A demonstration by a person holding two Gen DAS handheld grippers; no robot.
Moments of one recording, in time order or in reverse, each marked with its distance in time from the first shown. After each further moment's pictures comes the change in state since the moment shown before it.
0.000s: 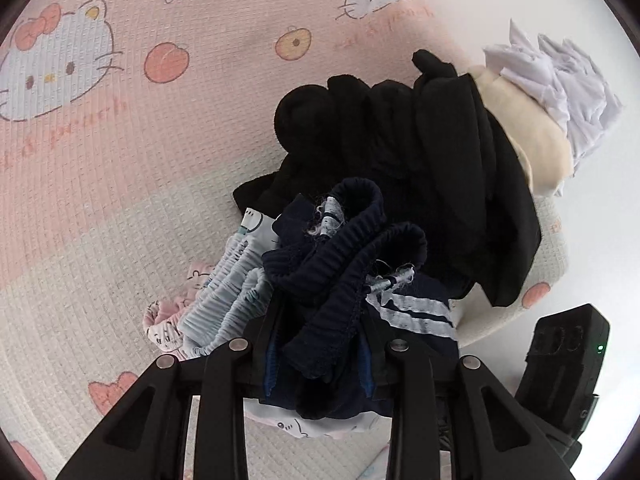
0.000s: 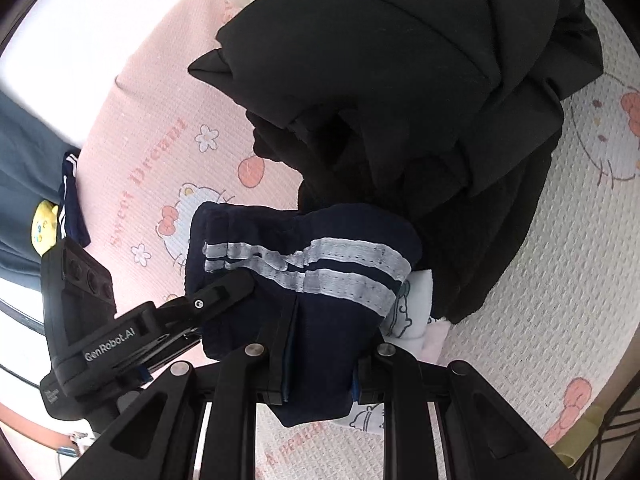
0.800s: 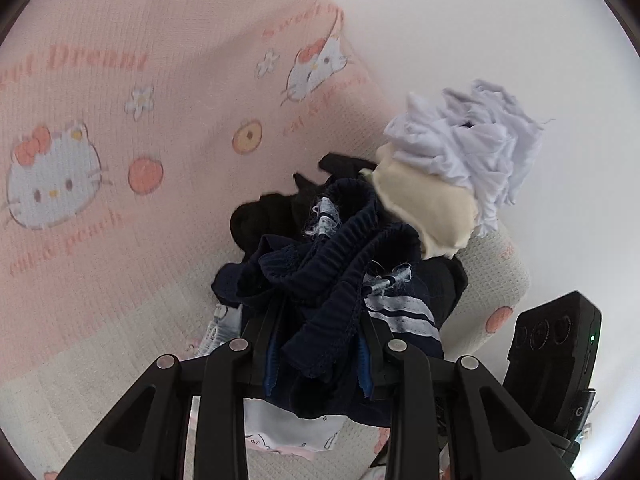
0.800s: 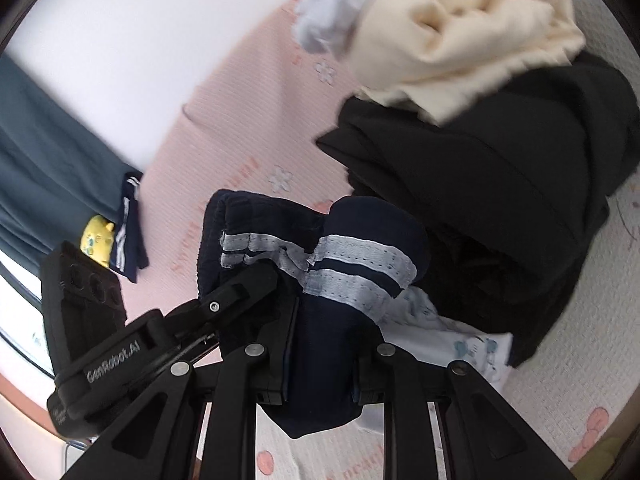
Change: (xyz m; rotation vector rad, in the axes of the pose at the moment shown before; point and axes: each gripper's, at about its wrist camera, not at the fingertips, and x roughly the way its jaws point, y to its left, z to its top) left arm -0.072 -0.048 0.031 0.129 -0.172 -0.043; right arm -0.035 0.046 0.024 -0.033 -0.112 0.143
